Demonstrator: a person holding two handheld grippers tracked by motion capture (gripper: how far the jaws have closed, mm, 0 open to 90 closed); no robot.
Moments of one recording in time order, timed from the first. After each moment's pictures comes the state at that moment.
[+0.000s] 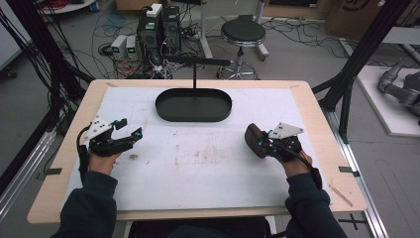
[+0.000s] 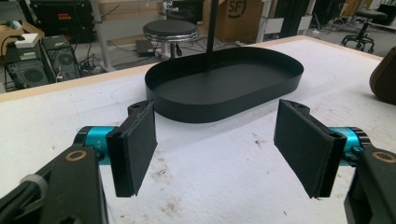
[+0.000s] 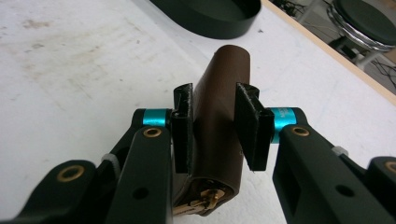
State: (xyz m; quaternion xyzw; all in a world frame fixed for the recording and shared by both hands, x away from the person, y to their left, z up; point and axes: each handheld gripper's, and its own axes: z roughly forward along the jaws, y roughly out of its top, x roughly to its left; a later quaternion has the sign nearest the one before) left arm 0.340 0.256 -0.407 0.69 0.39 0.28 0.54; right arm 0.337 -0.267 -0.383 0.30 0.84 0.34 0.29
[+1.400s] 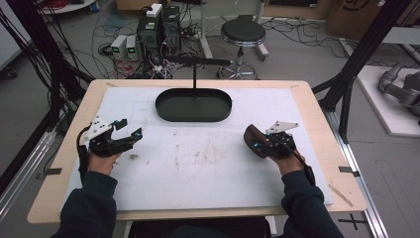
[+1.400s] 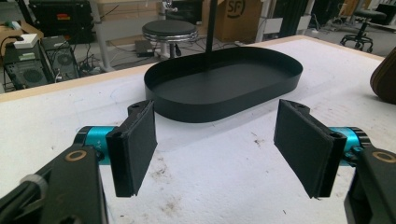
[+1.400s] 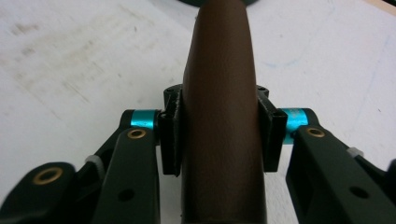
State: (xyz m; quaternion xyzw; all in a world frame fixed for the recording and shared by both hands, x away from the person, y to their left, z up) left arm 0.340 0.257 -0.408 0.69 0.39 0.28 0.54; right arm 0.361 -0.267 -0.406 0.36 0.84 0.34 0.22
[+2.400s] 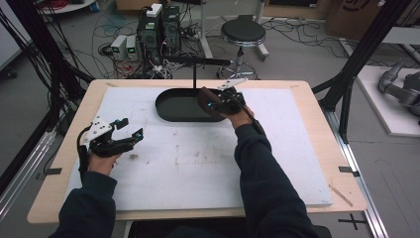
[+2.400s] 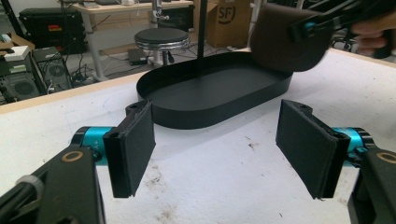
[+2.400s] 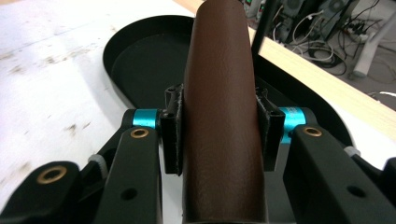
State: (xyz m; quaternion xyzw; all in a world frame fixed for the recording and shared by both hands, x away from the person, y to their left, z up) left arm 0.340 0.256 -0.408 0.69 0.37 0.28 0.56; right arm 0.492 -0.130 -0.374 0.30 0.83 0.42 0.18
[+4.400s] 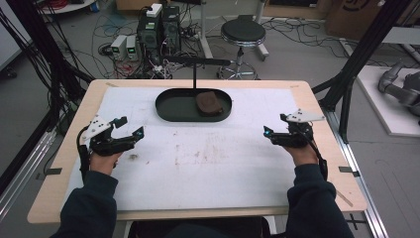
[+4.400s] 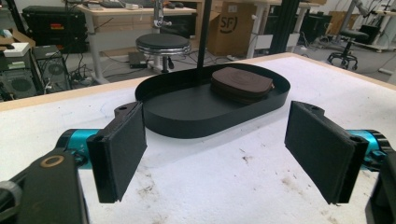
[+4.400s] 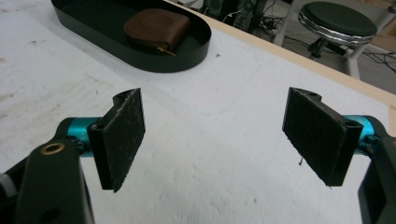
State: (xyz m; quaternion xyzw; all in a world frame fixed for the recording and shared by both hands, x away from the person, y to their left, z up) left arm 0.340 0.253 -0.403 0.67 0.39 0.27 0.57; right arm 0.366 -0.306 -0.374 0.37 0.78 0.42 0.28
